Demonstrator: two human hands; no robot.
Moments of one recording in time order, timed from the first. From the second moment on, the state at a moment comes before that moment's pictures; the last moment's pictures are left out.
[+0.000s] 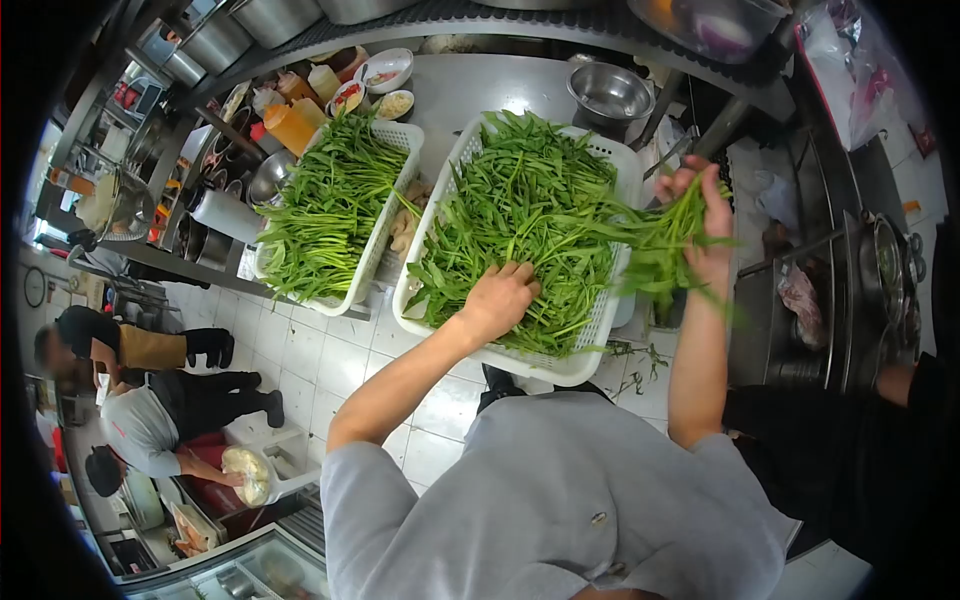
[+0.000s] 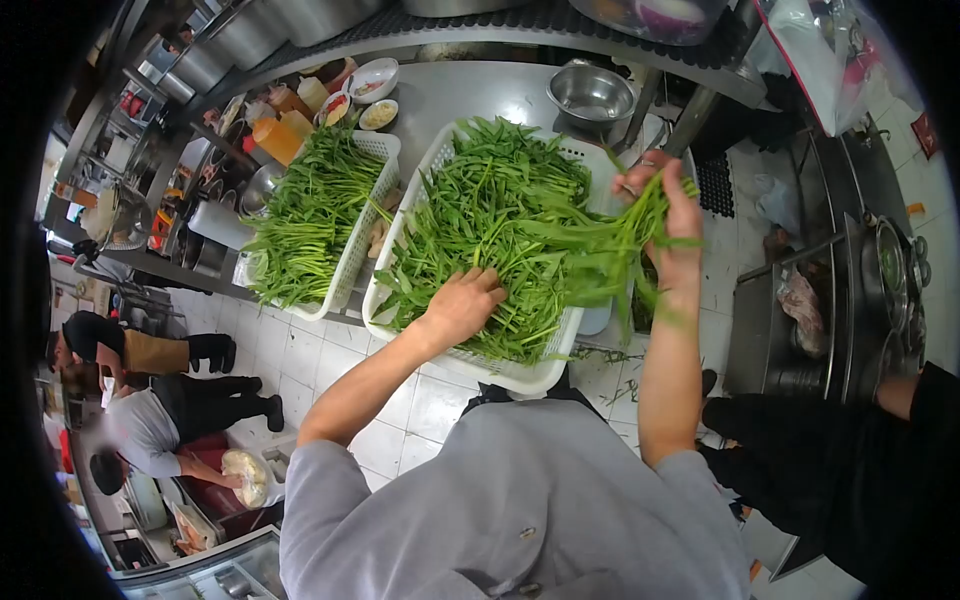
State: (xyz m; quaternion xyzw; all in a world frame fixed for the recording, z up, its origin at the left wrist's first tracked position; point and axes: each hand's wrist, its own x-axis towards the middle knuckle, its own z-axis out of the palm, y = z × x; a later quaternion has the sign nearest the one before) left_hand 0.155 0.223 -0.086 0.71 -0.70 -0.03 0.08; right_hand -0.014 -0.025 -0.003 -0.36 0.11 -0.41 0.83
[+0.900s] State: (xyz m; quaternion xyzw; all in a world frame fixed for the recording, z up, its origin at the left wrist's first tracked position) left_hand 0.219 0.231 0.078 0.56 -0.37 -0.29 0.68; right_hand 0.082 0.070 0.074 -0.80 0.10 -0.22 0.55
